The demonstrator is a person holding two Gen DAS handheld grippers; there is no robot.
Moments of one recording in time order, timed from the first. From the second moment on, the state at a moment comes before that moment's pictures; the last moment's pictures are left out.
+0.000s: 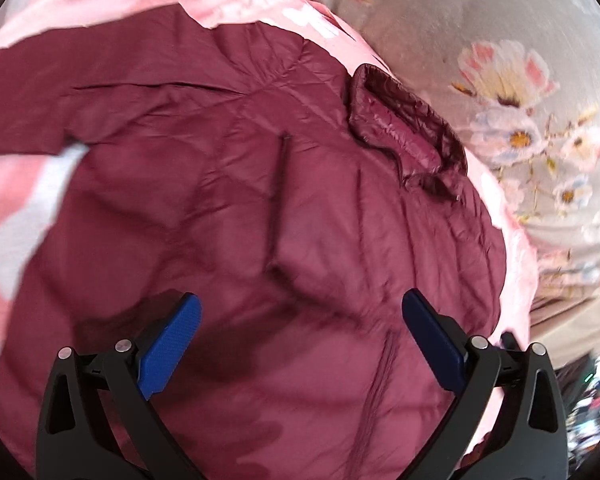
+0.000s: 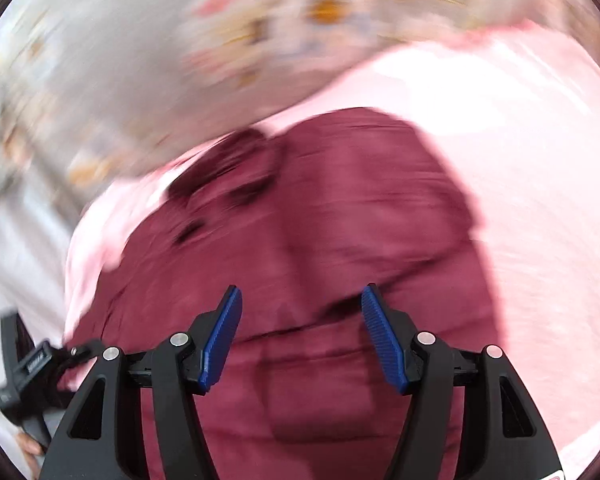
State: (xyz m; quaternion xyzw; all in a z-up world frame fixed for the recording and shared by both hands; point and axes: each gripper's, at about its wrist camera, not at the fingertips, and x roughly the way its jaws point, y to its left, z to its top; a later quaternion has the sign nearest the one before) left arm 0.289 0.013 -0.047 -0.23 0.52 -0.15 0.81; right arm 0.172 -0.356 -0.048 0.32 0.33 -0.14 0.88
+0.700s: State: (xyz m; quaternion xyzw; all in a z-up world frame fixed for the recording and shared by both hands) left arm 0.336 -0.019 -0.057 -0.05 0.48 -0.07 0.87; right arm 0.219 -0.379 -0.076 0.24 0.38 -0.20 0.87
